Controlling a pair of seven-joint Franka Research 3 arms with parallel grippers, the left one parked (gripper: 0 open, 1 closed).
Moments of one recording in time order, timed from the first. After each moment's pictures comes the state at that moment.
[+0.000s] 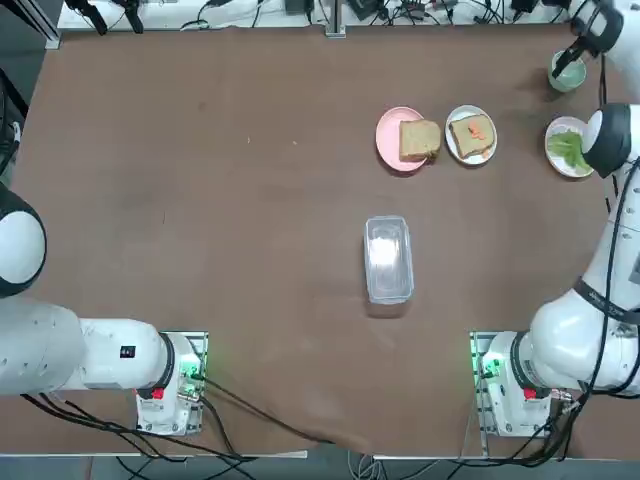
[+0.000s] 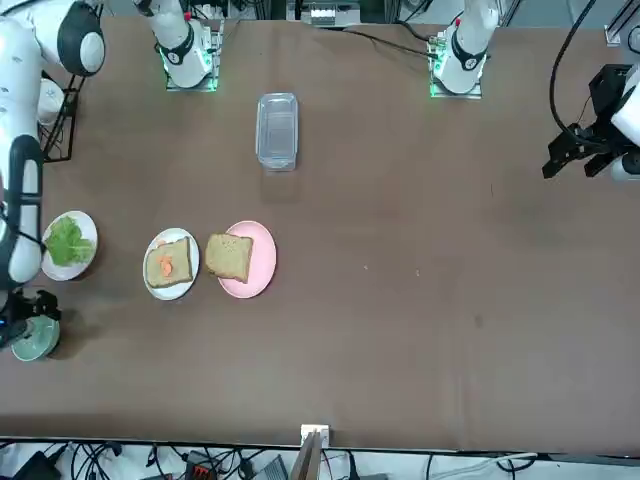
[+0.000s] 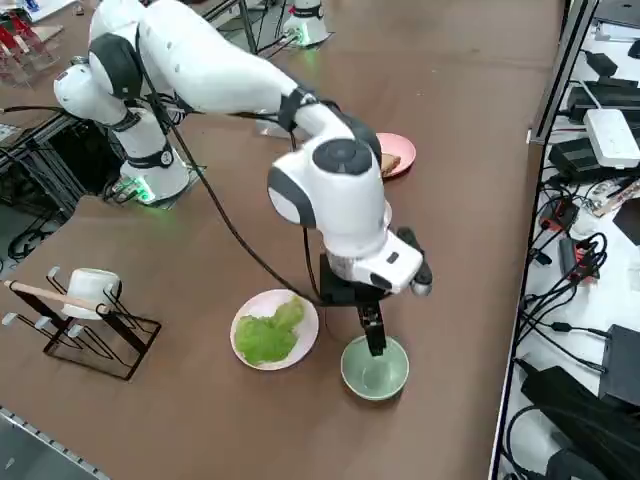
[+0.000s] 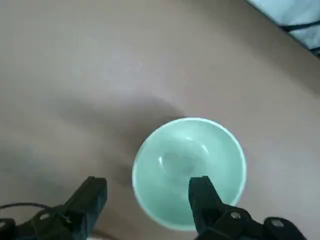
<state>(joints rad) -0.26 0.92 -0.17 -1.05 0.11 2.09 -0.95</state>
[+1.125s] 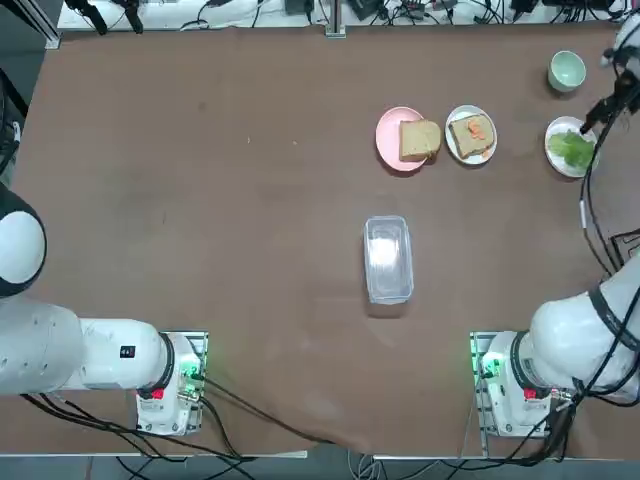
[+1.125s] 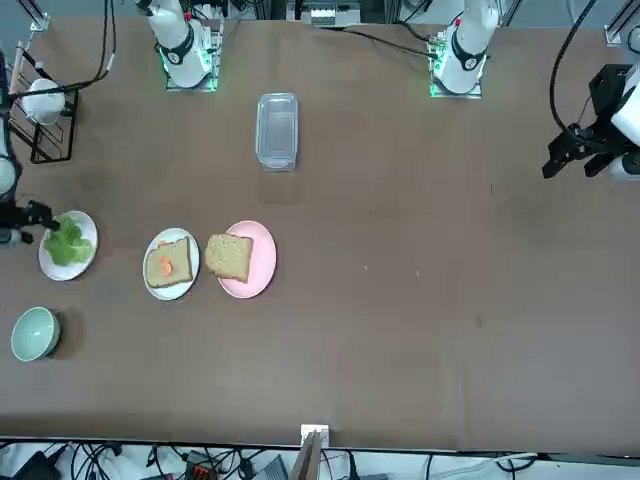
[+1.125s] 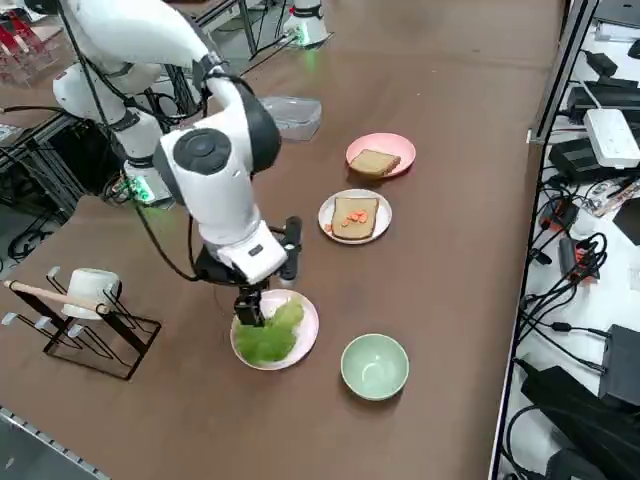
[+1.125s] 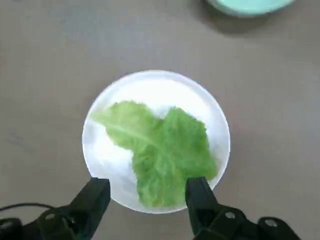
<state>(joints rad) -0.30 0.45 -0.25 -1.85 0.11 2.27 -0.94</state>
